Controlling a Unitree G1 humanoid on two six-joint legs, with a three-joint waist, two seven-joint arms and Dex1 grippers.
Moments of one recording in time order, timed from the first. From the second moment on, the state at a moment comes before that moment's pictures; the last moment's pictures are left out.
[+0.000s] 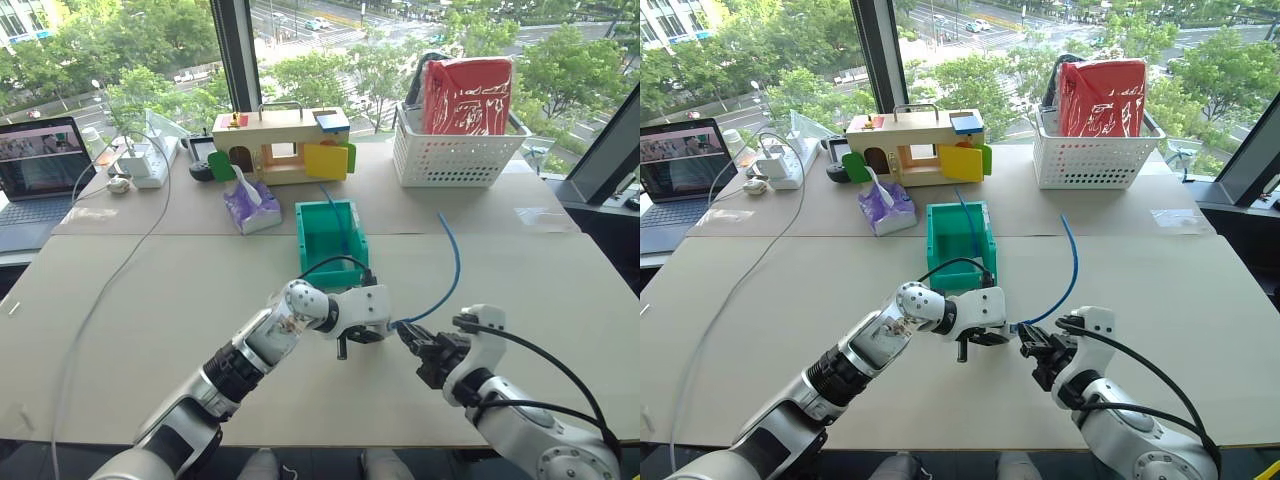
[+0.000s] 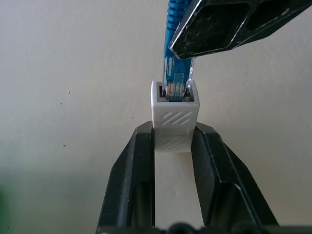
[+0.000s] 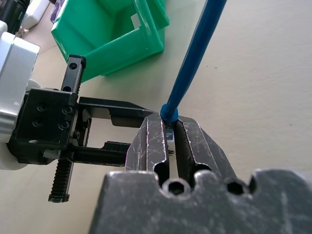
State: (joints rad) left arm -0.71 0.25 -0.59 0.01 0.12 0.57 -0.98; right arm 0.16 -0.47 -0.05 -0.76 1.18 0.77 -0.32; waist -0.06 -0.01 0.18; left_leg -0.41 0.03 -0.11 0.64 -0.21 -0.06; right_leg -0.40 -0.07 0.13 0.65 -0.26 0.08
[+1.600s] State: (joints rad) left arm -0.64 0.32 -0.58 -0.14 0.08 0.74 -0.93; right arm 0.13 -0.39 -0.02 -0.65 1.16 0.78 -0.20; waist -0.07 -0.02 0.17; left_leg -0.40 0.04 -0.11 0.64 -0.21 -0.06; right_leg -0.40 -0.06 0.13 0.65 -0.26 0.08
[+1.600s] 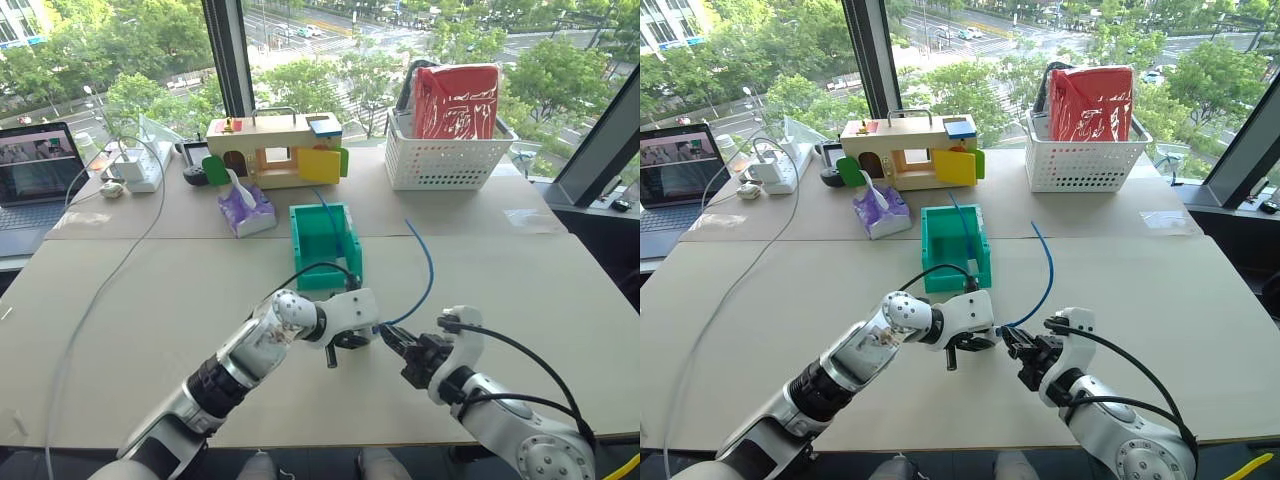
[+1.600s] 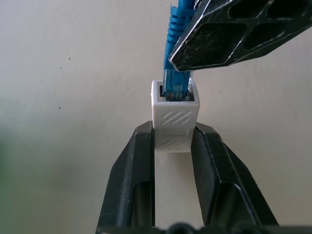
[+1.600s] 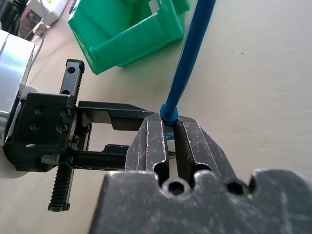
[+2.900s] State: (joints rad) left arm -0.31 0.58 -0.03 -0.19 -0.36 0.46 -1.02; right arm -0.74 -0.73 0.13 -0.08 1.11 0.89 0.36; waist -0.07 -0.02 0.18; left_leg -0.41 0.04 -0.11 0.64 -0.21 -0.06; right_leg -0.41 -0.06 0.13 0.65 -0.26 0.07
